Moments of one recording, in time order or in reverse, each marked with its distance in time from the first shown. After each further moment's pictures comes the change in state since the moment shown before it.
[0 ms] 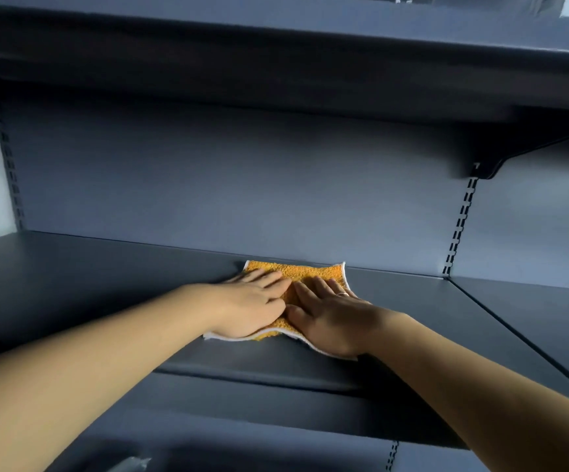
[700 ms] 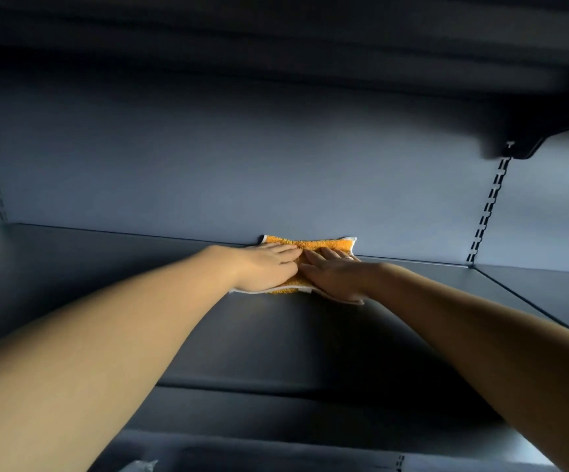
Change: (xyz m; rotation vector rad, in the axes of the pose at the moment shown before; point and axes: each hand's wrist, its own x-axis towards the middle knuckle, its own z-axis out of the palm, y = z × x) left_hand 0.062 -0.054 -0.014 -0.108 0.001 0.041; right_hand 0.106 0.016 -0.009 -0.002 -0.033 0.159
